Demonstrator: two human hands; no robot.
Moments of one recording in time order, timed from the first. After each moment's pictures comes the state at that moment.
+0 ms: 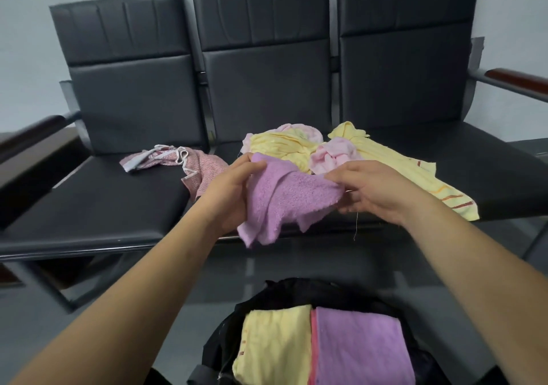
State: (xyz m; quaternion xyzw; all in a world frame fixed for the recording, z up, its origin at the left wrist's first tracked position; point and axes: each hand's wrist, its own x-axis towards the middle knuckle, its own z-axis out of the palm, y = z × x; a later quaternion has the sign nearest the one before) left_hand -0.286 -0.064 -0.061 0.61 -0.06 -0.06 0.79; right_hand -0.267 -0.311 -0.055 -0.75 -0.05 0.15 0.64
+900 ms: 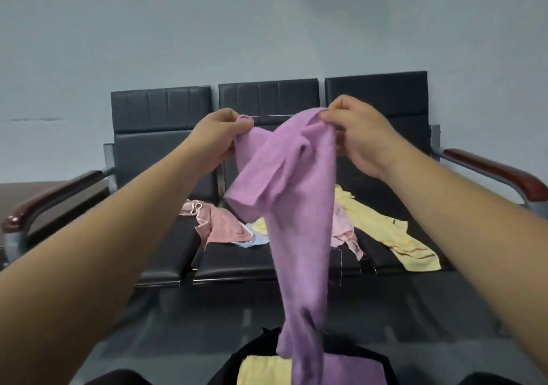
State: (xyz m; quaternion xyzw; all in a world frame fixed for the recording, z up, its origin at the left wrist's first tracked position) left_hand -0.330 -0.051 0.143 0.75 -0.08 0.15 0.64; right_hand -0.349 -0.302 0.146 -0.71 -0.22 -0.09 0.66
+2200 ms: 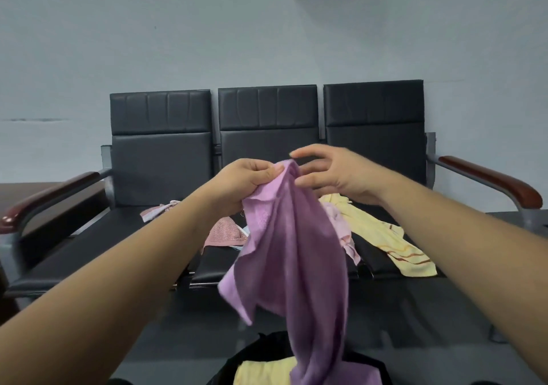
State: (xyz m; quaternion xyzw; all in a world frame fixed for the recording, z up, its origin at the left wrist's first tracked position) left_hand -0.347 -0.078 0.085 0.73 -0.15 -0.03 0.67; right_hand -0.336 -0.302 0.109 -0.80 -0.25 0.08 0.54
